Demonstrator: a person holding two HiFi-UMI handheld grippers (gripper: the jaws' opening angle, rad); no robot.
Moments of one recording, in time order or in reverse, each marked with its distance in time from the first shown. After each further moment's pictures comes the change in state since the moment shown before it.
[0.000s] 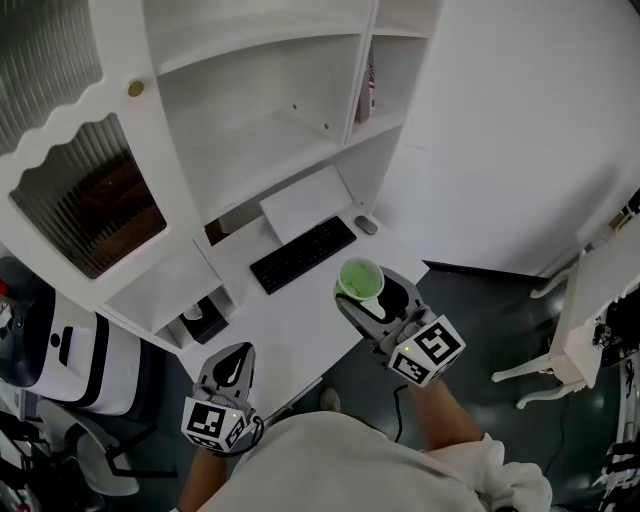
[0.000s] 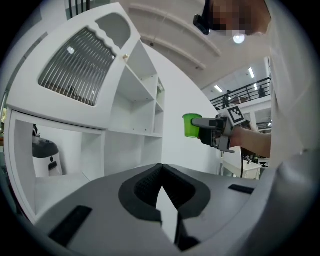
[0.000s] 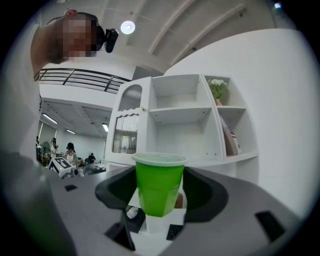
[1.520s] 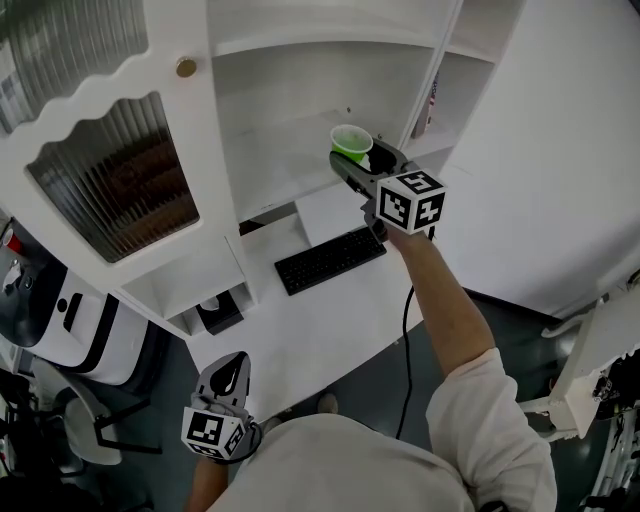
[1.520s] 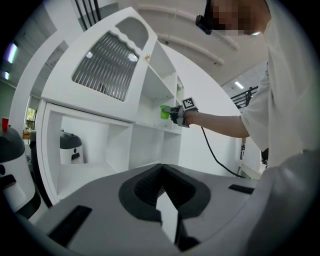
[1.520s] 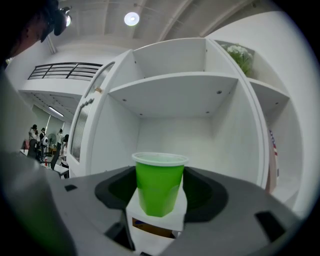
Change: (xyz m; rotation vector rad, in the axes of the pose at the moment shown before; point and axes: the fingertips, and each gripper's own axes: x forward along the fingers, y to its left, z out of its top) left arm -0.023 0.046 -0.026 -0.083 0.026 0.225; right arm 0.253 -0.127 0.063 -0.093 0.042 0.089
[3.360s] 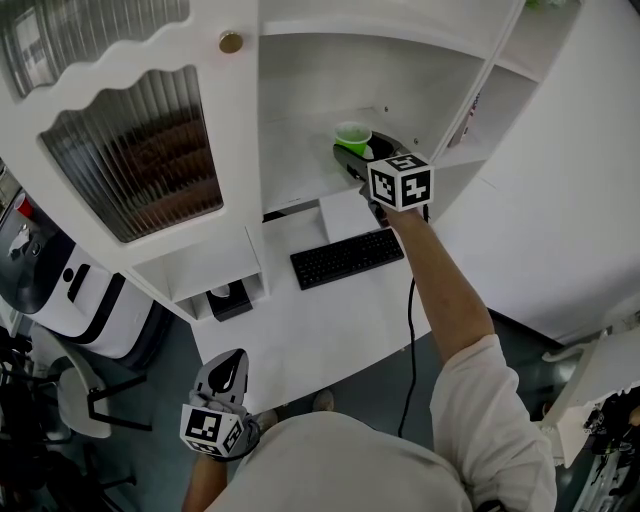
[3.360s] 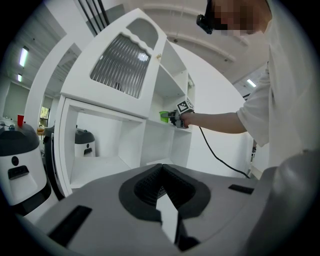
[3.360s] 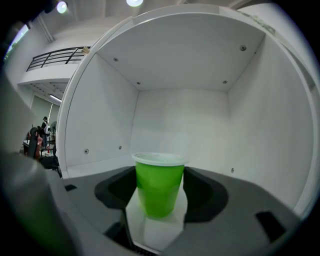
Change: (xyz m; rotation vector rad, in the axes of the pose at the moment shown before) left arm -0.012 0.023 -0.021 -0.046 0.014 0.119; right arm 0.088 -0.005 -0.052 -0.062 0.172 0.026
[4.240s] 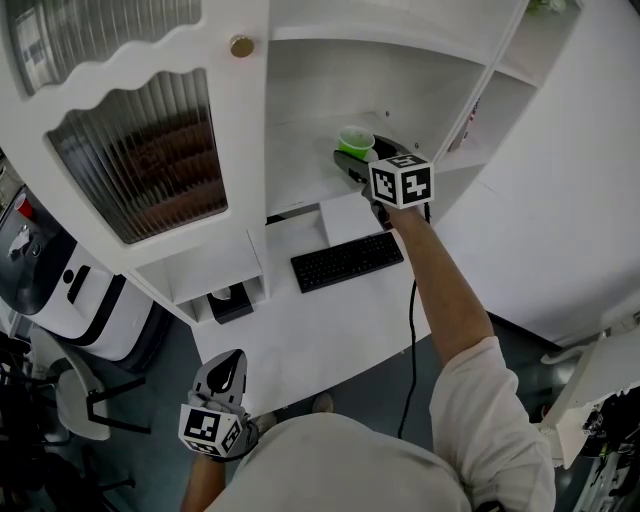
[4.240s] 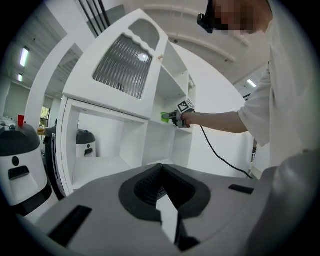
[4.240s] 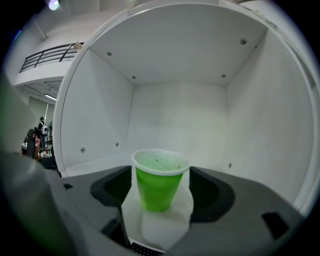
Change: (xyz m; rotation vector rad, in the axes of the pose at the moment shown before) left arm -0.003 0.007 0.003 -0.004 -0.003 0.005; right arm 0.002 -0.004 -0.005 0.019 0.068 -0.023
